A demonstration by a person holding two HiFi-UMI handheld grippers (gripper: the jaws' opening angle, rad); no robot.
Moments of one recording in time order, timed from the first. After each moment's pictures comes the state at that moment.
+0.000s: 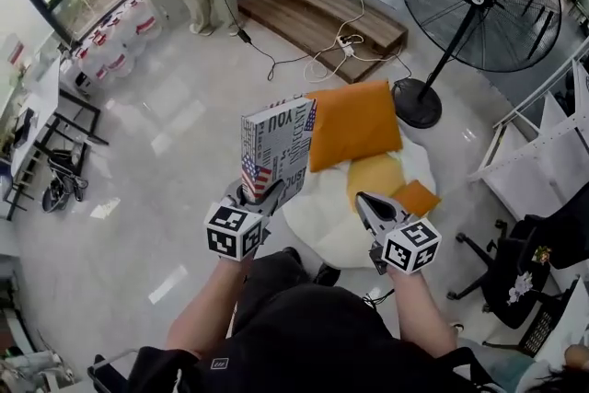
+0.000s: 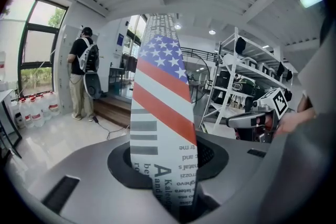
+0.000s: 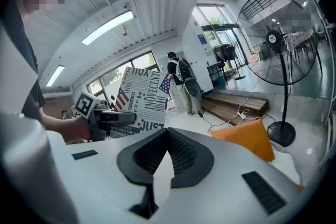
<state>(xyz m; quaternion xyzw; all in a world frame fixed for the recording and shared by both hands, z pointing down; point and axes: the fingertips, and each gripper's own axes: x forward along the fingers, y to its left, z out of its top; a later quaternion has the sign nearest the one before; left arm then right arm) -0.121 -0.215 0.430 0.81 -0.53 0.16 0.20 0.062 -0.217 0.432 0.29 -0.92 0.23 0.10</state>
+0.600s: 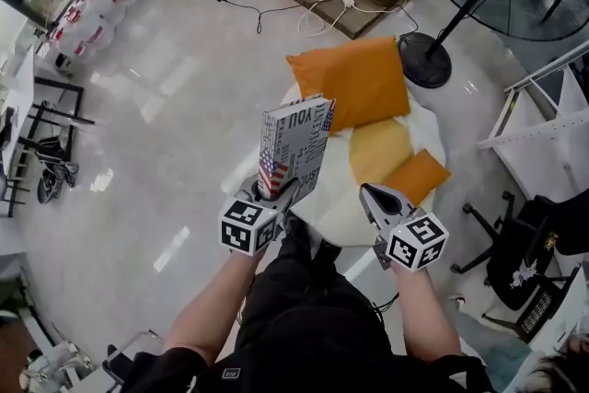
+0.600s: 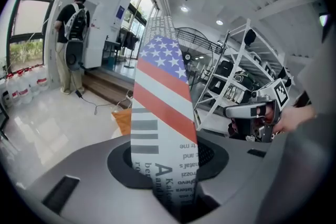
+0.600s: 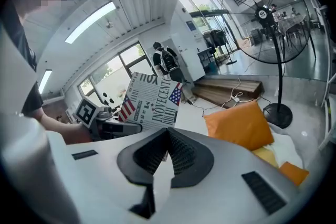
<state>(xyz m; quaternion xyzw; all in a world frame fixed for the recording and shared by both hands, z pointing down) -0.098 -0.262 0.559 0.80 -0.47 0.20 0.30 0.056 -0.265 0.518 0.30 -0.89 0.30 0.14</state>
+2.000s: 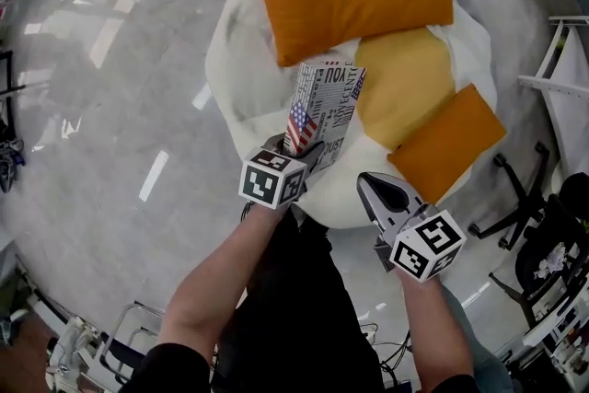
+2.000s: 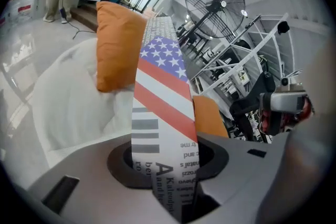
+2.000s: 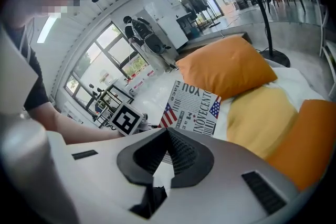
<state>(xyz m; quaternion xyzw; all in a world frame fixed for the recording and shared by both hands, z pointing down) 0.001 -0.304 1.037 0.76 -0.35 0.25 0.49 0.071 -0.289 0.895 0.29 -0.83 0.41 0.23</state>
